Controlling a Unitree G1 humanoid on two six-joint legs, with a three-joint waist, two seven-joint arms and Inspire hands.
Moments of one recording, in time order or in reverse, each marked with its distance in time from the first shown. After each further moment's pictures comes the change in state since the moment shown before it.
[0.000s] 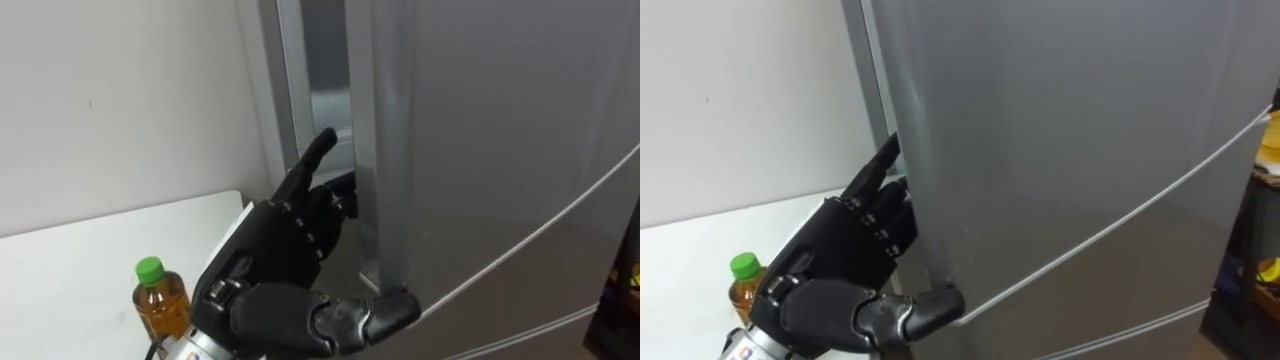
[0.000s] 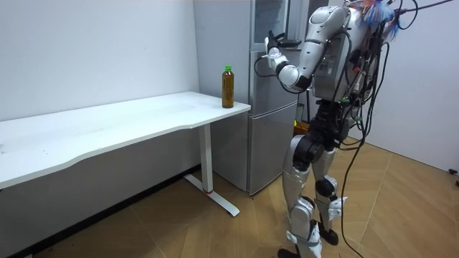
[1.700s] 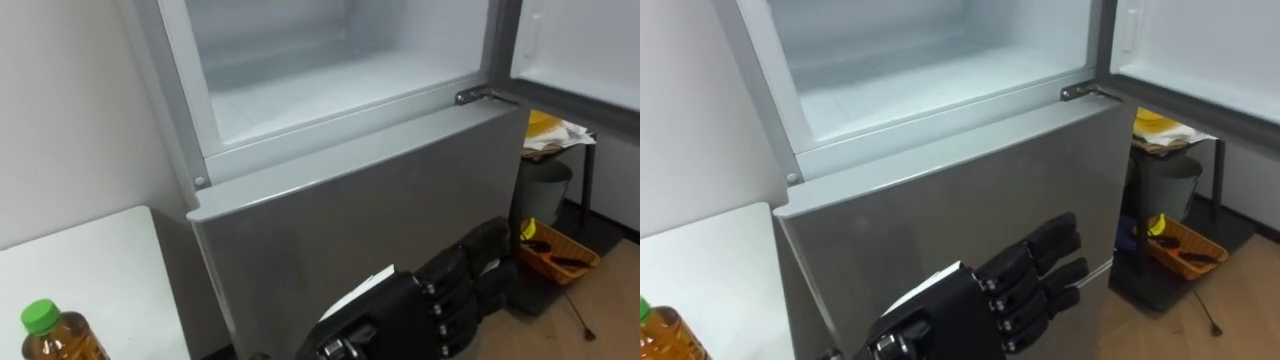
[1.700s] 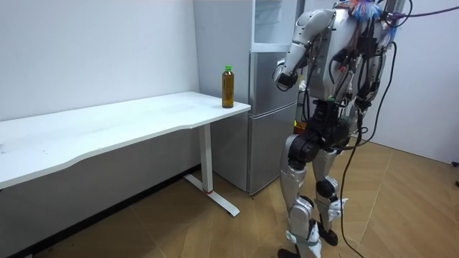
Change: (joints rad) left arm -0.068 0.025 -0.231 0.027 -0.024 0.135 -0.158; right arm -0.049 0.022 0.001 0.031 0.023 -0.015 -0.022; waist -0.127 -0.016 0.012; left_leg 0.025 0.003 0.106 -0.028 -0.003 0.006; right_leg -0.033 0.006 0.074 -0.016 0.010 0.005
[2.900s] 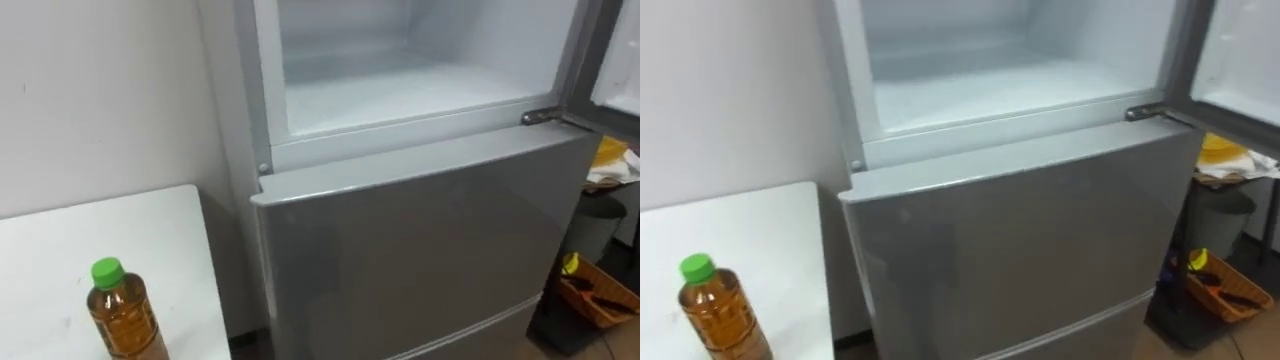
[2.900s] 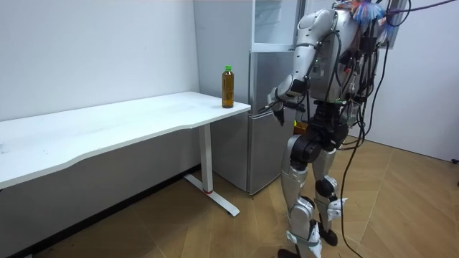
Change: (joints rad) left arm 0.225 0.031 0.003 0.573 0.486 0.061 -0.016; right arm 0.037 0.012 0.045 -0.017 -0.010 -0.001 -0.001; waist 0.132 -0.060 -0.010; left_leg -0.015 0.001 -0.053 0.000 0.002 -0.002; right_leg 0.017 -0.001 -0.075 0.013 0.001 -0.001
